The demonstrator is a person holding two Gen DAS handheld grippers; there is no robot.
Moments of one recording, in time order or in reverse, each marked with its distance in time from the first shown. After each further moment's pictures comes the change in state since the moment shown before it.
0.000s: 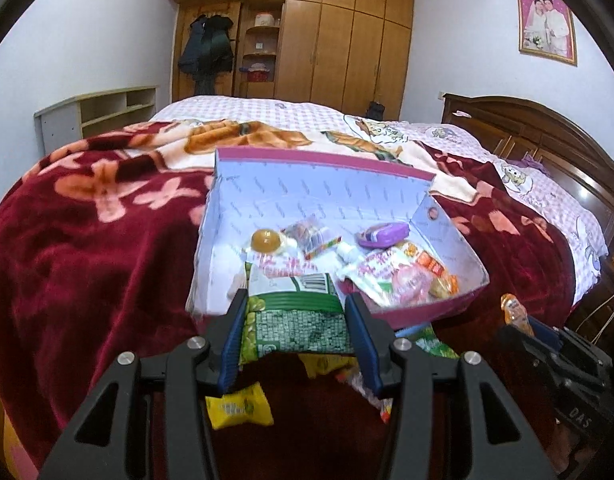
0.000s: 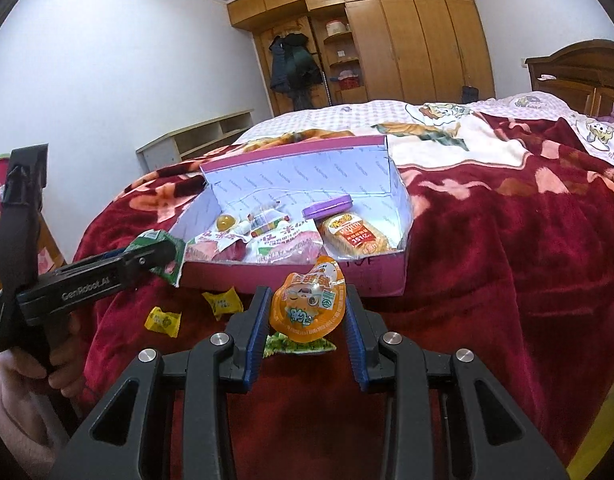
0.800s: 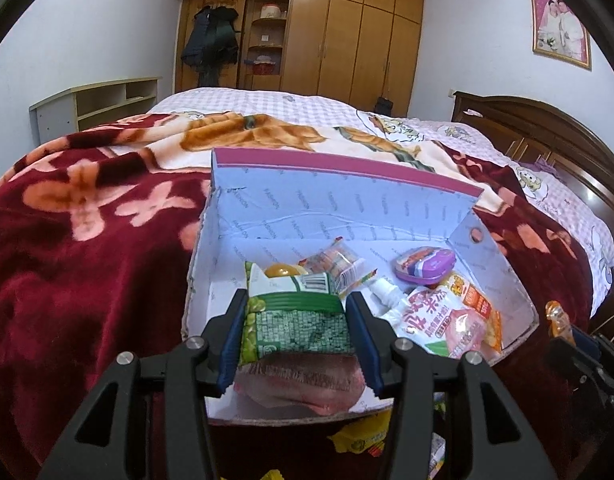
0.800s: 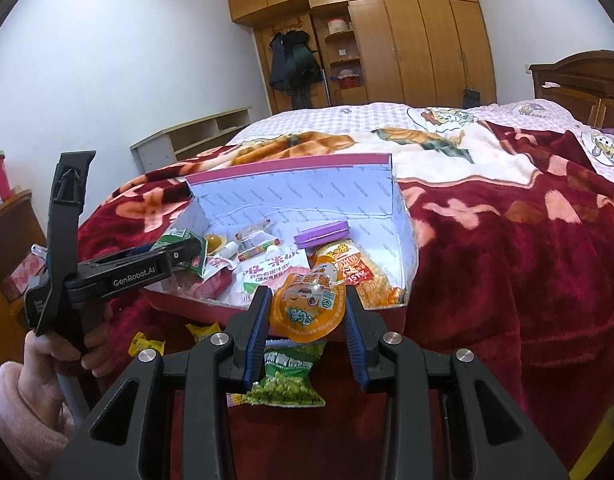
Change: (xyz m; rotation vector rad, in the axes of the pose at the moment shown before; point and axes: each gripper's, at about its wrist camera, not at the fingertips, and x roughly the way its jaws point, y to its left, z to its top) left arm 0.066 0.019 0.028 -0.024 0.027 0.004; right arm 0.028 -0.001 0.030 -0.031 0.009 -0.027
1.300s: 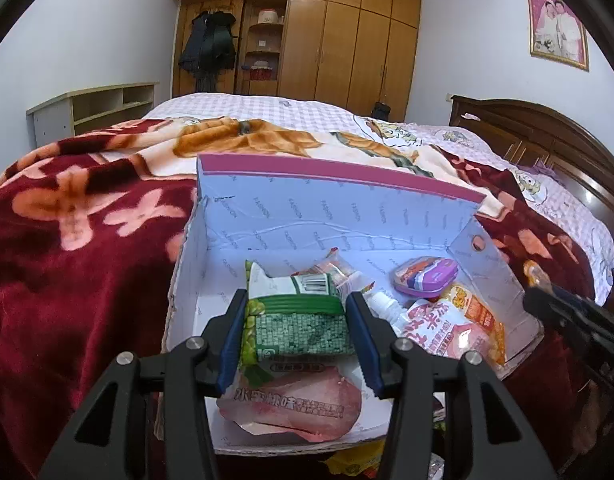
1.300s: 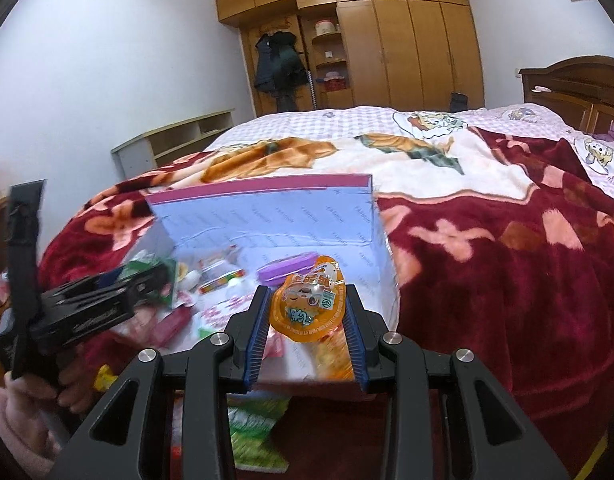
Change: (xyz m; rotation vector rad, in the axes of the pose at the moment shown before) left arm 0.013 -0.005 0.003 0.006 -0.021 -0.004; right arm 0.041 -0.022 0.030 -0.004 -0.005 -0.072
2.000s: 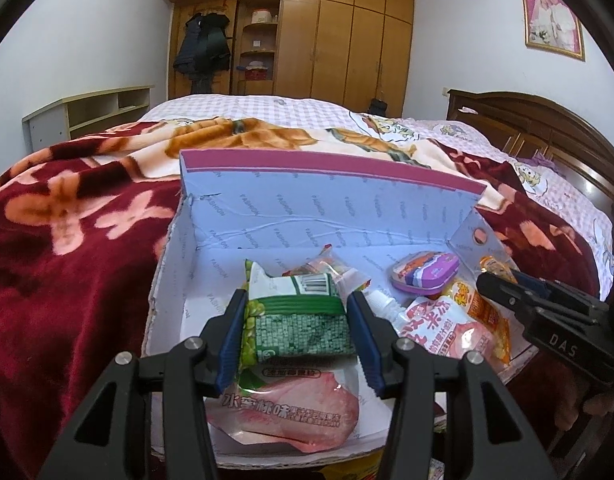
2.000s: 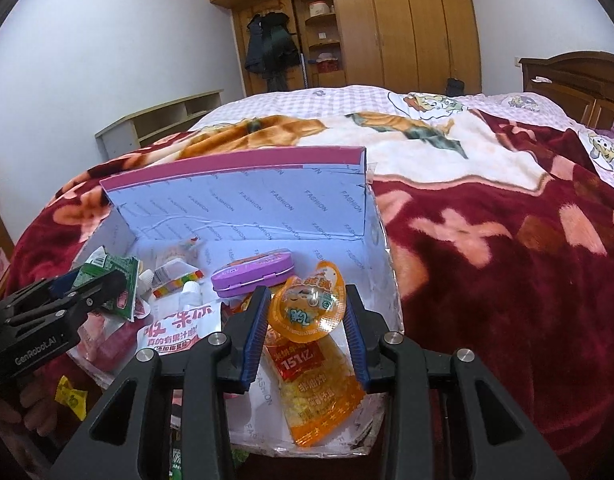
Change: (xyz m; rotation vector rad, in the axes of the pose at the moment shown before) left arm 0.010 -0.008 -0.002 0.030 0.005 0.004; right arm 0.046 -0.008 0.003 -0.005 0.066 -0.036
